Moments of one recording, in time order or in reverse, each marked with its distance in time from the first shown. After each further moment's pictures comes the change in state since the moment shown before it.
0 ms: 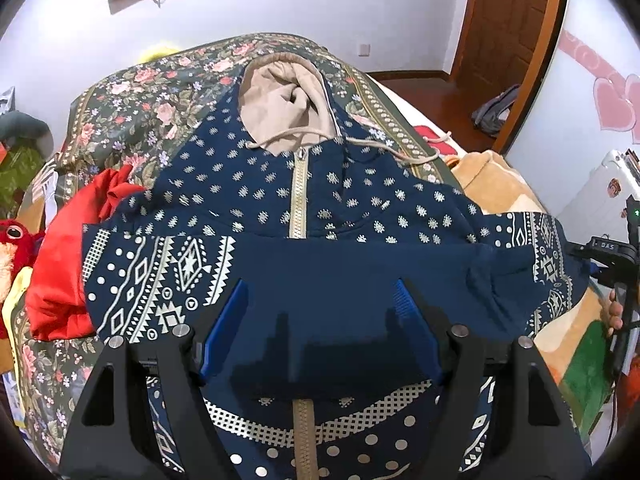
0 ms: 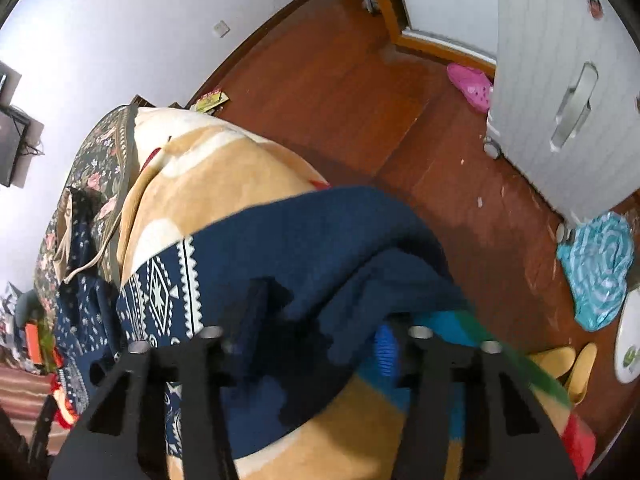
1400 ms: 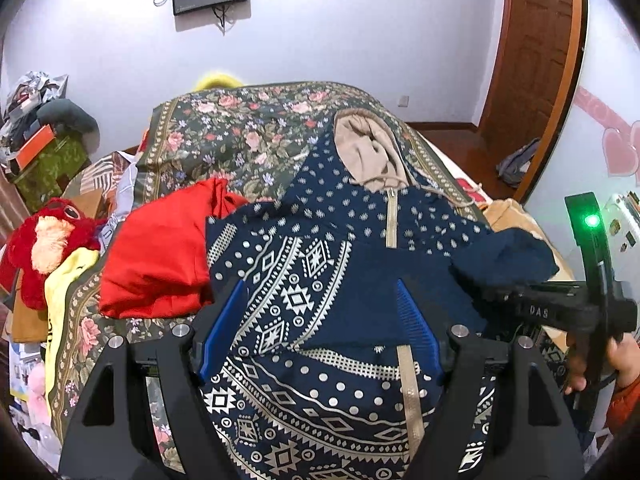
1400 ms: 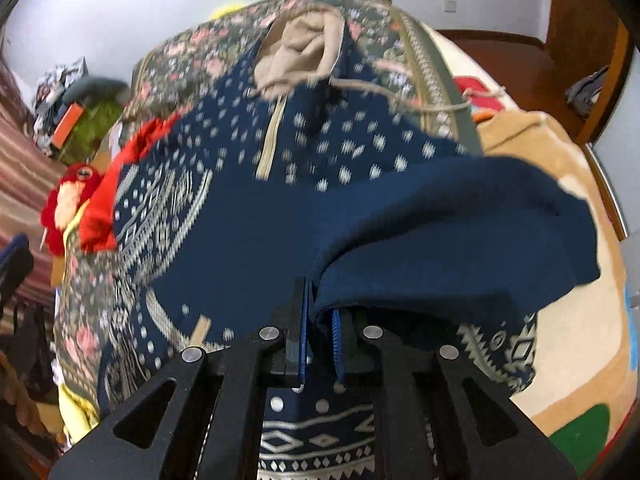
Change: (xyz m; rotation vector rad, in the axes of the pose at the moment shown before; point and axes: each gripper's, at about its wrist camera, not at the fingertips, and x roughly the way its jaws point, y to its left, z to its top) left arm -0.103 0.086 -0.043 -0.094 -0.153 0.074; right arm -0.004 0.251 -0.158 -0.690 0.149 0.135
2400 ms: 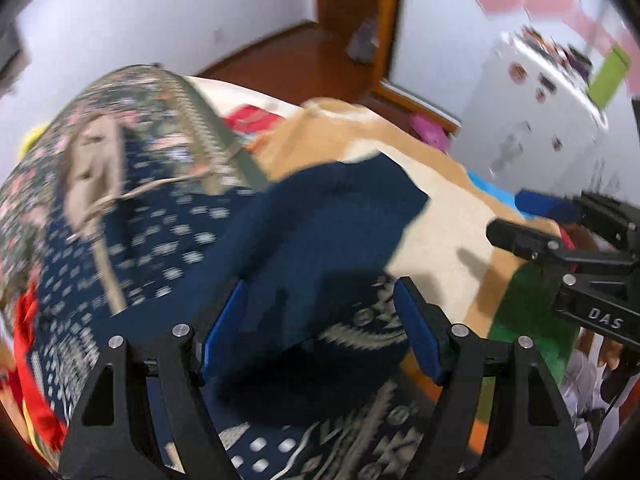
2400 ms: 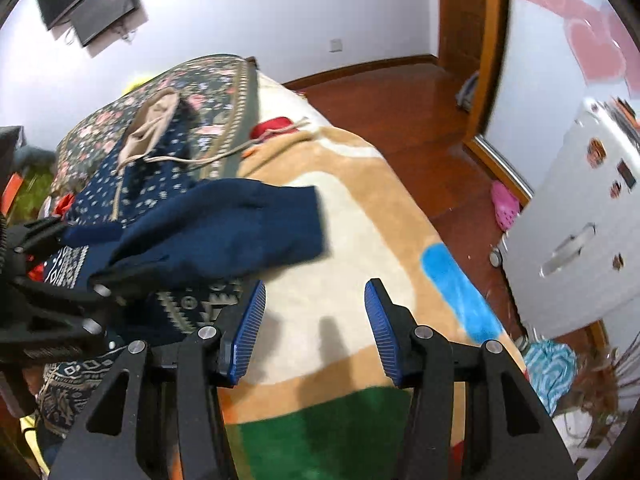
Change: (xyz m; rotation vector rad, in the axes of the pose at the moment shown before) left arm 0.113 -0.269 0.008 0.542 0.297 -0.344; right arm -0.104 -0.161 -0.052 0.199 -0.211 -0.247
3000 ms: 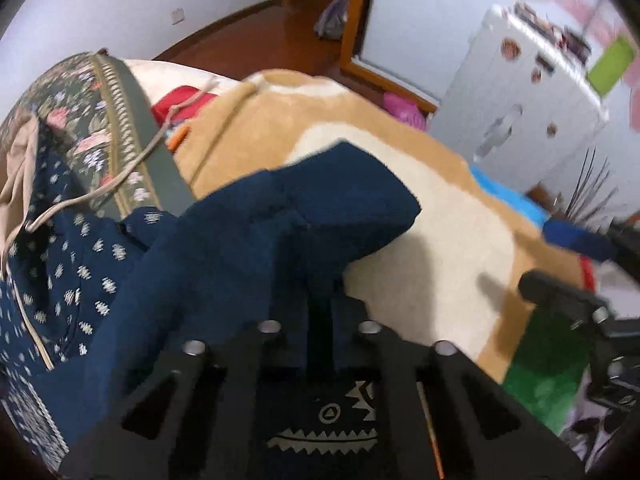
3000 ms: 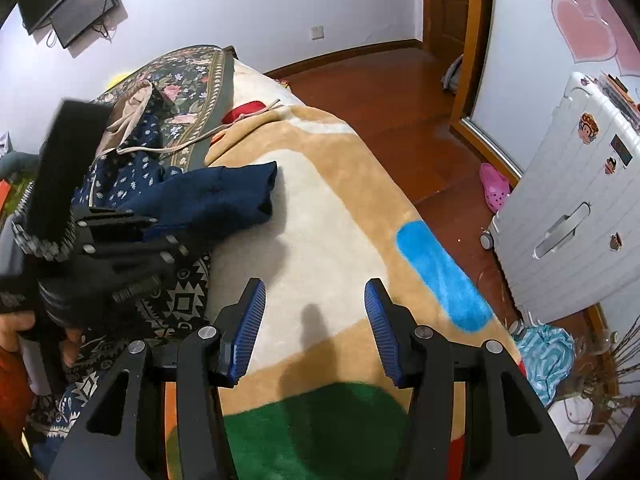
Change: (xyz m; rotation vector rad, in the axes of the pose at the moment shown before) left arm 0.065 -0.008 0.029 -0.013 0.038 -0.111; right arm 0.015 -0.016 -0.007 0.022 0.035 -0.028
